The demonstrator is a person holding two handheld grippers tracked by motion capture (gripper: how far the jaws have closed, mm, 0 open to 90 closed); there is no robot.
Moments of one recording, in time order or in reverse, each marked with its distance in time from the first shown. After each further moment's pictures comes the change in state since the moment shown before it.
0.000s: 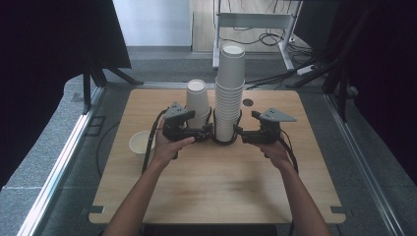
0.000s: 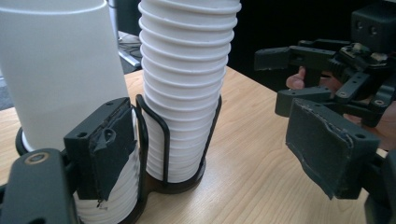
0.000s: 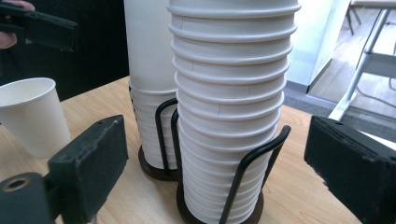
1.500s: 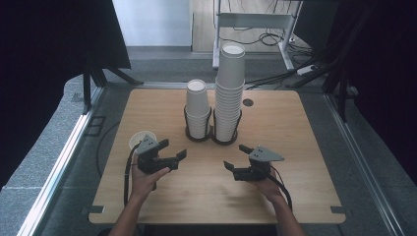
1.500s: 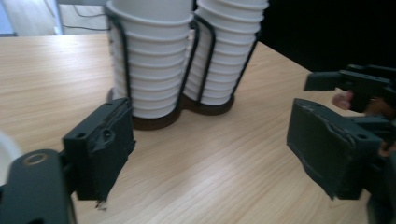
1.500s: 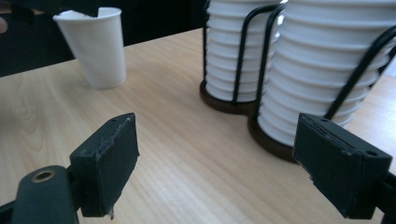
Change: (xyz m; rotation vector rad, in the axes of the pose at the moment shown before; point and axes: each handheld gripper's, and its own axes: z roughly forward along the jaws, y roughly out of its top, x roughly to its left) left arm 0.004 -0.092 -0.060 -0.001 0.117 -0.114; right arm 0.061 -0.086 -0.018 0.022 0.082 -0.051
